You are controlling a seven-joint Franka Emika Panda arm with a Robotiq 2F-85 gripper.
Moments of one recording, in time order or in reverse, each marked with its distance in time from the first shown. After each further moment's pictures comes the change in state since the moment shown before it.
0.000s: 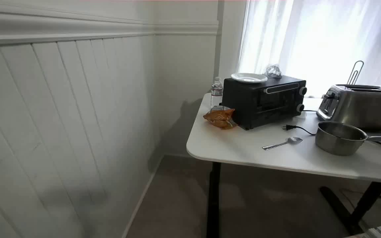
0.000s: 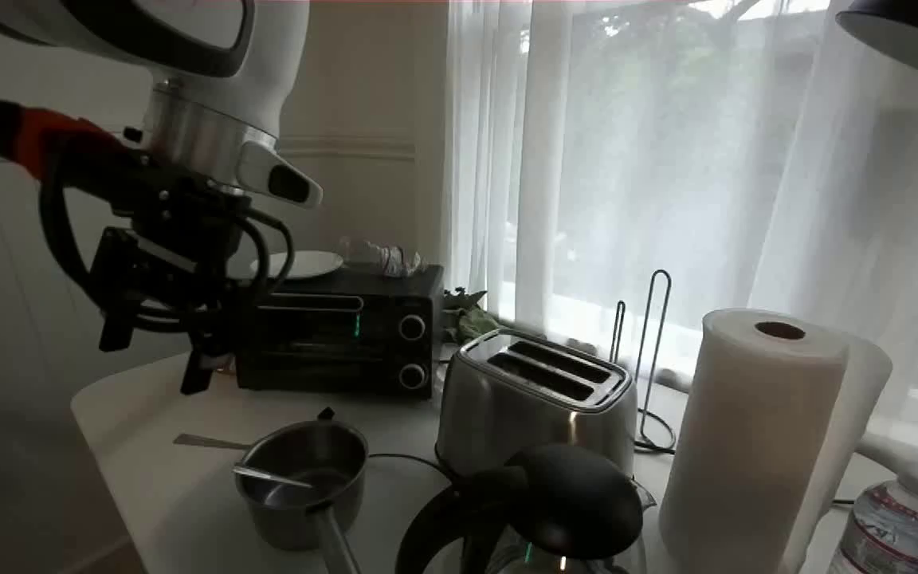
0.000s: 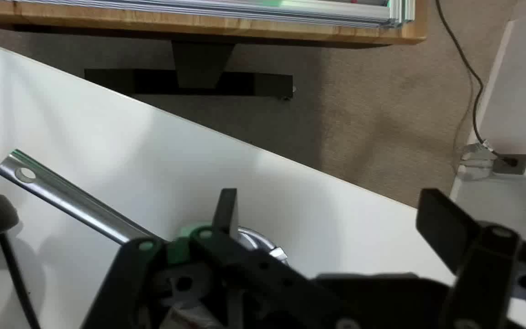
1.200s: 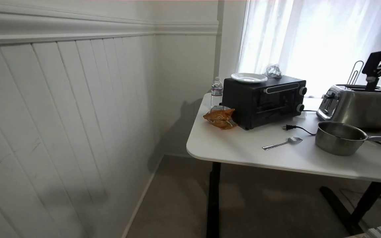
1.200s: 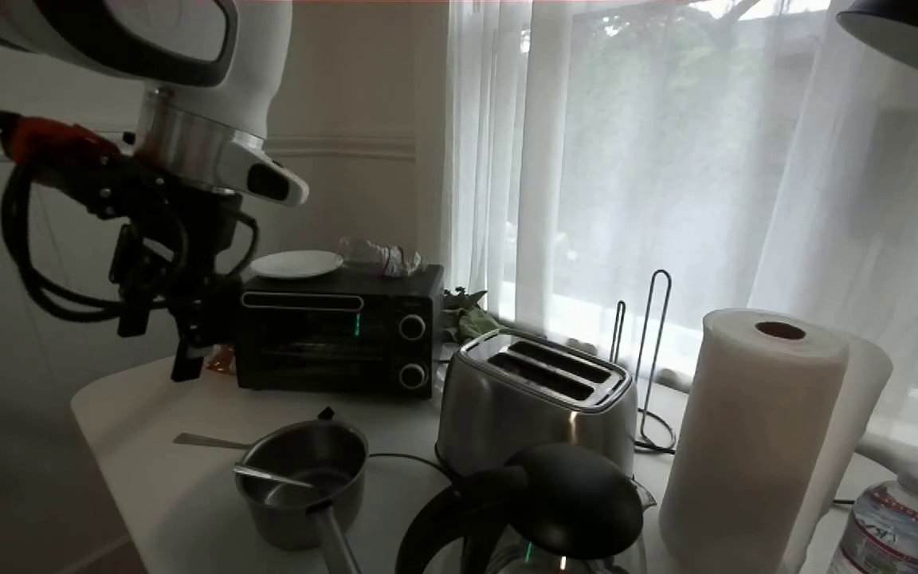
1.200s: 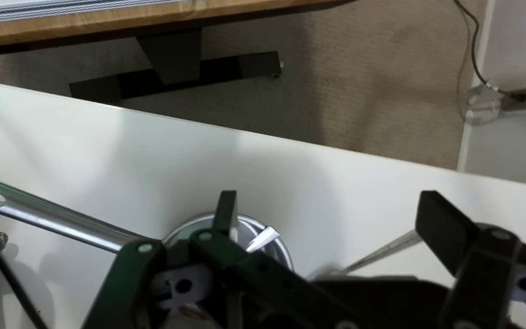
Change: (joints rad) arm -0.003 0.028 0.072 -0.001 0.087 0.095 0.209
